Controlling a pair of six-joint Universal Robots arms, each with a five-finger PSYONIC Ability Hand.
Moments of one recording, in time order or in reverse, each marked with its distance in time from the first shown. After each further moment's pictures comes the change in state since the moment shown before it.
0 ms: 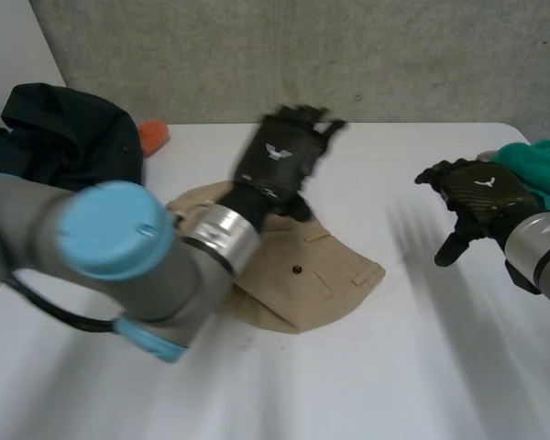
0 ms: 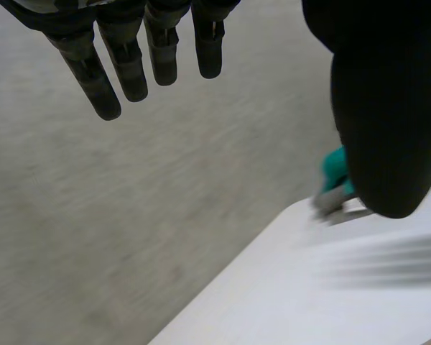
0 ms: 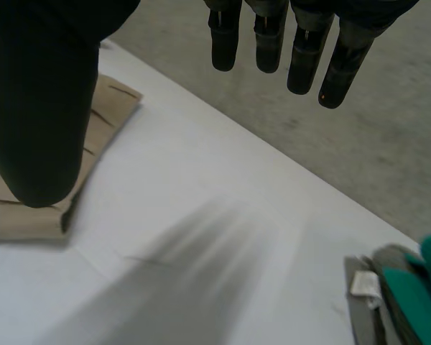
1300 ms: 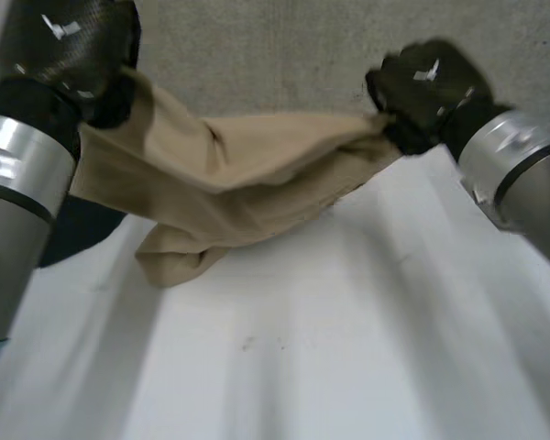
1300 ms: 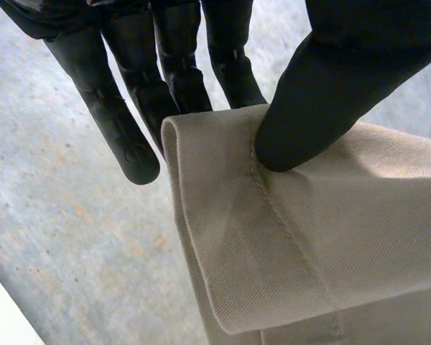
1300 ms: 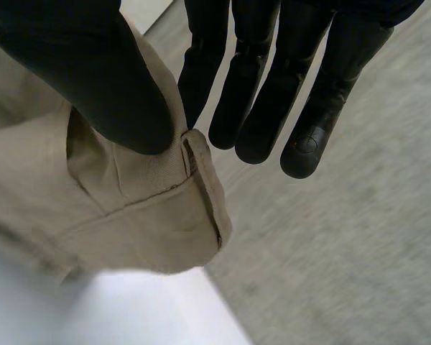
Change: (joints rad) left arm 0.208 0.543 -0.159 -0.225 -0.181 0.185; right arm 0.232 -0.032 -0.339 0.037 0.029 -0.153; left_hand 0.890 0.959 0.949 0.965 0.926; right_hand 0.775 0.944 0.971 0.953 0.927
